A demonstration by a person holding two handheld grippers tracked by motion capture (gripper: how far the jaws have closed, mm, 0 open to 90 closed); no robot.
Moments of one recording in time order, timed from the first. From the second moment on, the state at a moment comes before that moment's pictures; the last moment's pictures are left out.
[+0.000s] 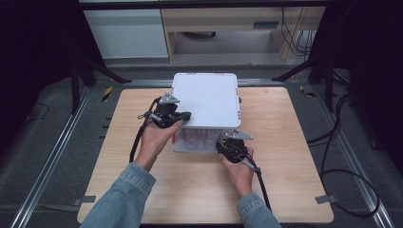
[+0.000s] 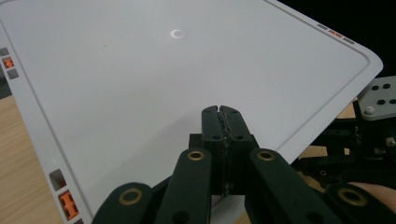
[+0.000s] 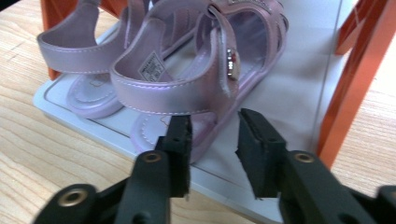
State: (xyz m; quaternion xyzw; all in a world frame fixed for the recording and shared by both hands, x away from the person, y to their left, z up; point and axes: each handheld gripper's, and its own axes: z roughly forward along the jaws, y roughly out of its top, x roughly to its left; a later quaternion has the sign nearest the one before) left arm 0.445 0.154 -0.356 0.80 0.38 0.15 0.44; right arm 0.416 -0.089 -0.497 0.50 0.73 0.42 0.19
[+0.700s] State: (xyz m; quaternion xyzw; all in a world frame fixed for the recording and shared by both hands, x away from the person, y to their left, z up) left arm 0.445 0.154 -0.355 0.80 0.38 0.15 0.44; right arm 0.424 -0.088 -0.499 0.51 0.73 0.43 0.17
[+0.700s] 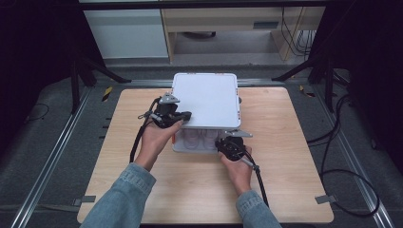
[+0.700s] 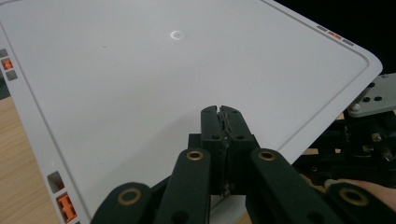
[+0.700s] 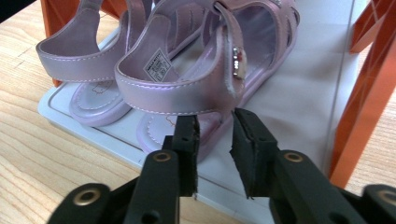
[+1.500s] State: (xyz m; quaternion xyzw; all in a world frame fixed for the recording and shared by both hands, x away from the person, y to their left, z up) left arm 0.418 0.219 -0.346 0.75 0.41 0.23 0.47; right arm 0.397 -0.125 -0.472 0.48 0.74 0.44 0.17
